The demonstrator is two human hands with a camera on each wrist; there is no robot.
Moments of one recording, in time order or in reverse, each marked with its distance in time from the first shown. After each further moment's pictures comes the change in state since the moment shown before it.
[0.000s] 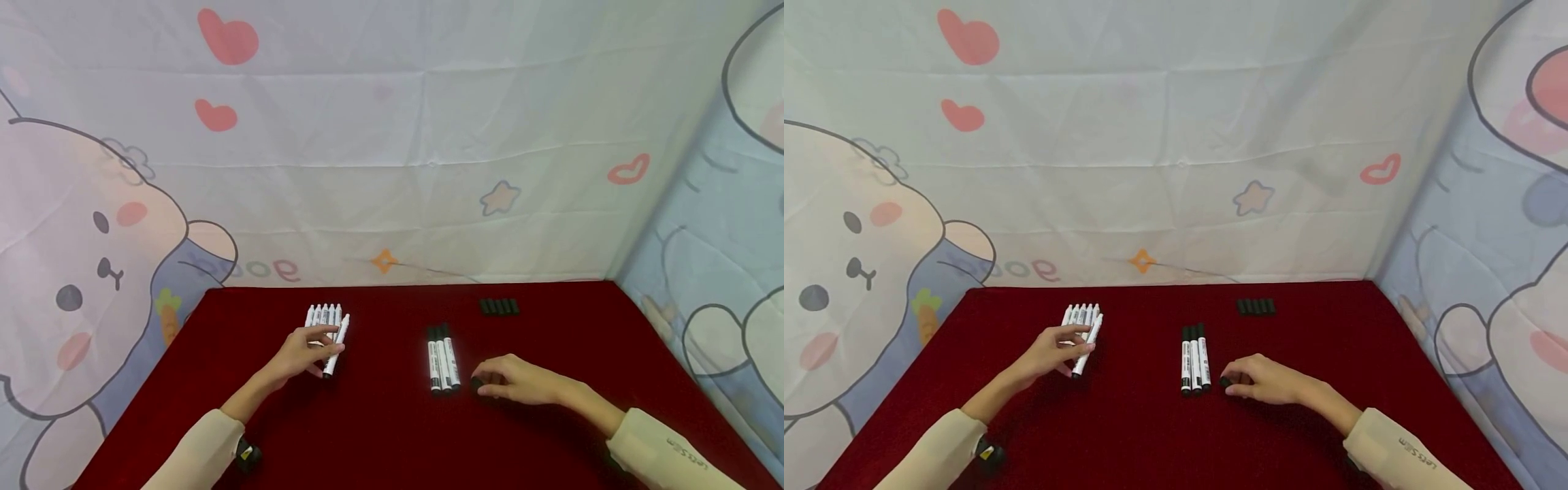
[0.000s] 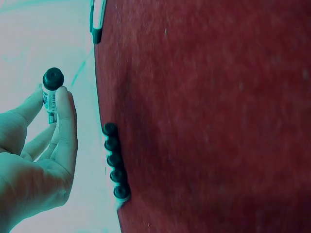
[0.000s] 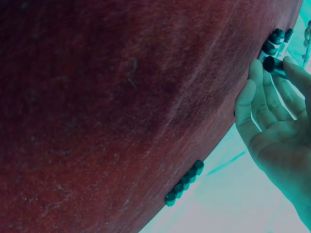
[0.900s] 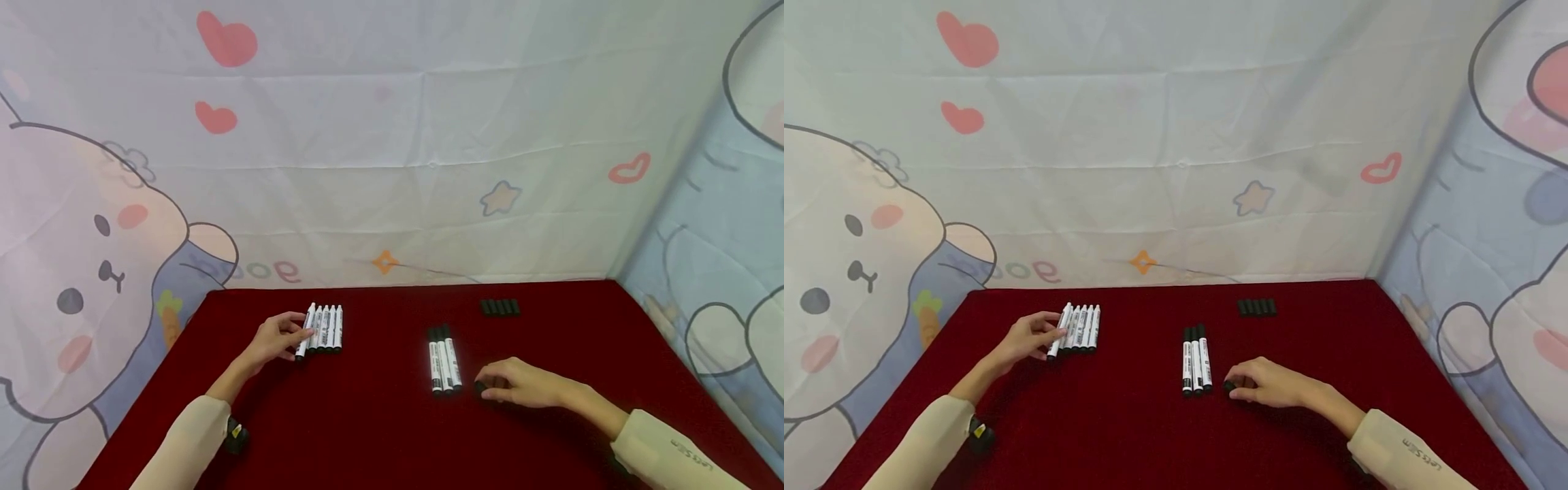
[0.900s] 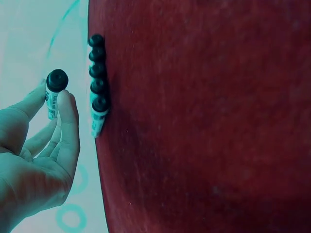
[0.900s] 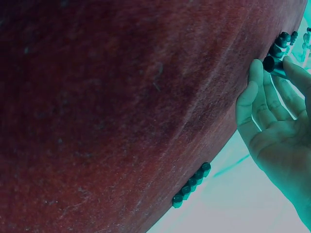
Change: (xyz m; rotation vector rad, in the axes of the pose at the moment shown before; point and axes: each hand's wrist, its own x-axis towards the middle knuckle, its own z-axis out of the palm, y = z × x) left_hand 0.013 -0.032 -0.055 0.045 0.139 -0.049; right_hand -0.002 0.003 0.003 0.017 -0.014 0.003
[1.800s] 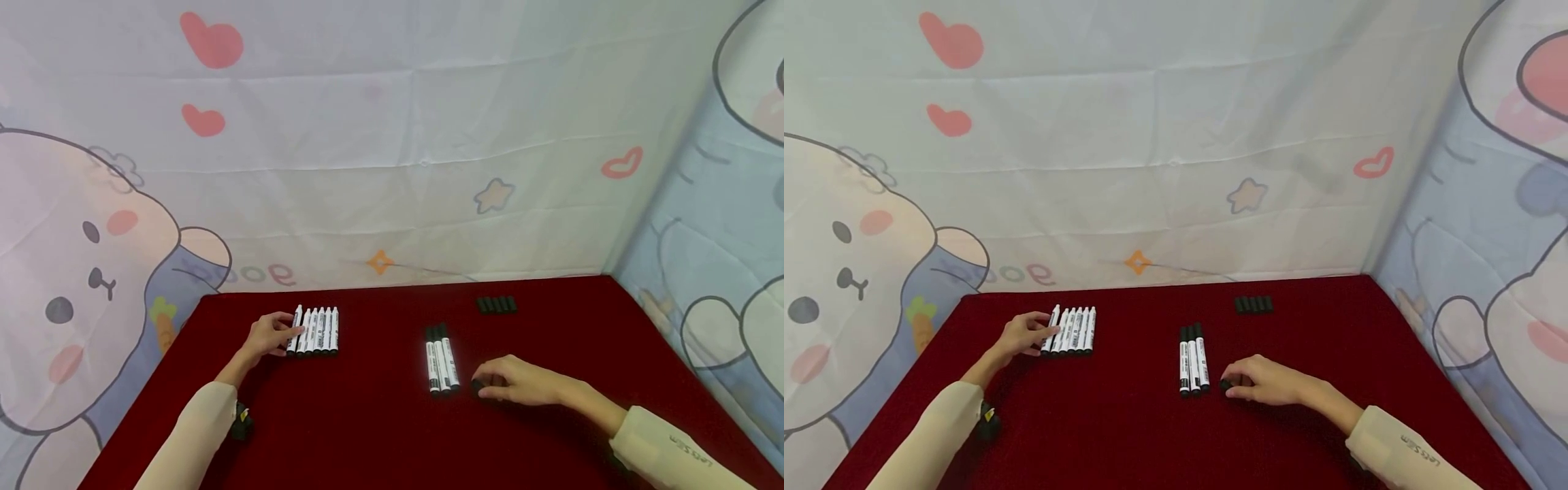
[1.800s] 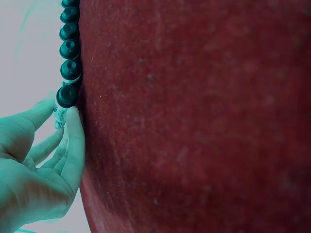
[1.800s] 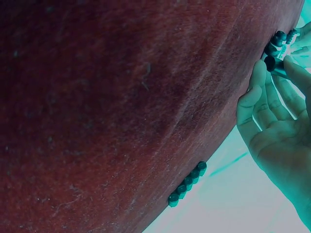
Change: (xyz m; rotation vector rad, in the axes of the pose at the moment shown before) left_hand 0.029 -0.021 -0.005 0.120 0.106 -0.106; right_hand -0.001 -0.001 -0.002 -0.016 0.014 -0.010
